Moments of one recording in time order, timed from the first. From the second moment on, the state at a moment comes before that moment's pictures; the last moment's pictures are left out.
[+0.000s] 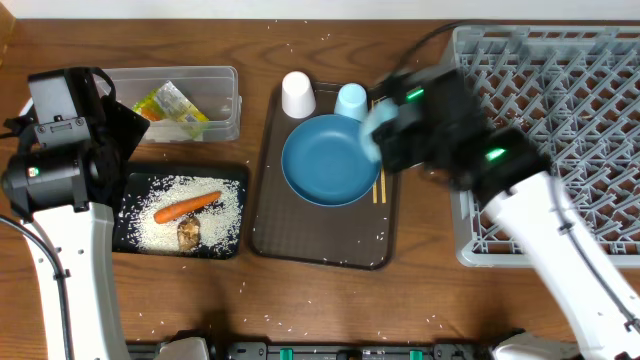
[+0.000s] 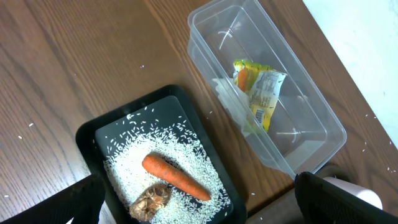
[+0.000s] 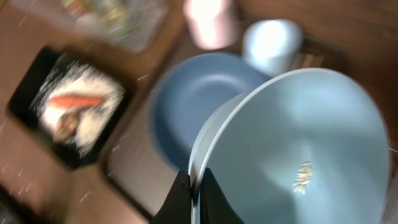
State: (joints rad) left arm 0.21 1.31 1.50 -1.16 -0.26 -0.78; right arm 0.41 1.46 1.44 -0.85 -0.25 0.20
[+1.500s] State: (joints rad) left arm 0.21 1.31 1.50 -1.16 -0.26 -0.78; right arm -0.32 1.43 1.46 -0.93 -0.75 0.17
